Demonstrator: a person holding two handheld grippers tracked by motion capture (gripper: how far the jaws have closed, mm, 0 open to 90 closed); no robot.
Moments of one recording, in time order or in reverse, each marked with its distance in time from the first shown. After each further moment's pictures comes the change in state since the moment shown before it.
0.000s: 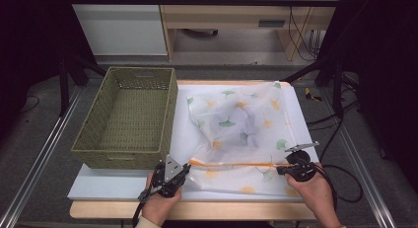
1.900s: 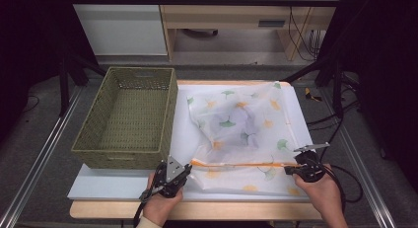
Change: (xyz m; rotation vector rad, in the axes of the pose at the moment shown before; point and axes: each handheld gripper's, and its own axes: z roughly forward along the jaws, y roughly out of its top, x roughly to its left) left arm -0.003 0.000 0.002 0.010 -0.007 0.003; right arm -0.016 -0.008 -0.011 -0.005 -0.033 0.038
